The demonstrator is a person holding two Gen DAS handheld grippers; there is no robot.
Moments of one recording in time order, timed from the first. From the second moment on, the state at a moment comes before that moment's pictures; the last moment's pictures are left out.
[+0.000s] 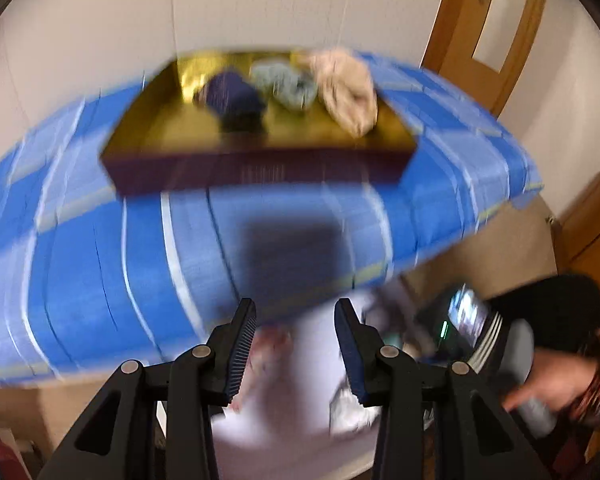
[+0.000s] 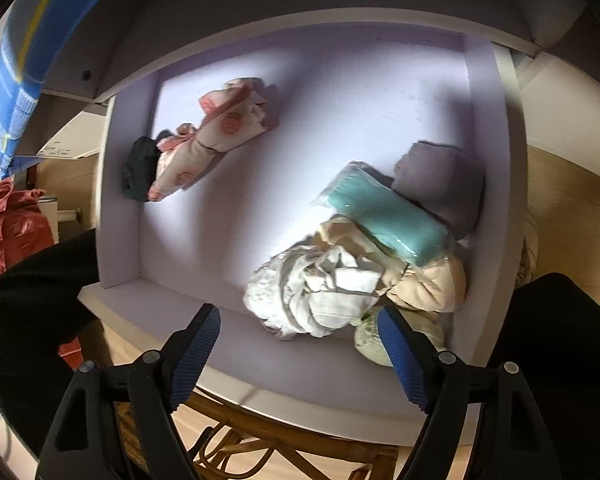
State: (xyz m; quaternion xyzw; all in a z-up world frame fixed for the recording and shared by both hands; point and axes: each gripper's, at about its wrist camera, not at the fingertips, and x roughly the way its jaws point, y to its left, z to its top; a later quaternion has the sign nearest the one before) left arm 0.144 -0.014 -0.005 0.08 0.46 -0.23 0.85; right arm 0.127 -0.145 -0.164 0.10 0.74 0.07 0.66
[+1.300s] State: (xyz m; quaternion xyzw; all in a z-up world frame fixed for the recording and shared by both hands) left arm 0.139 0.070 -0.155 -0.08 0.63 -0.03 0.77; right arm 0.137 -0.117 -0.233 0.22 0.76 0.02 0.61
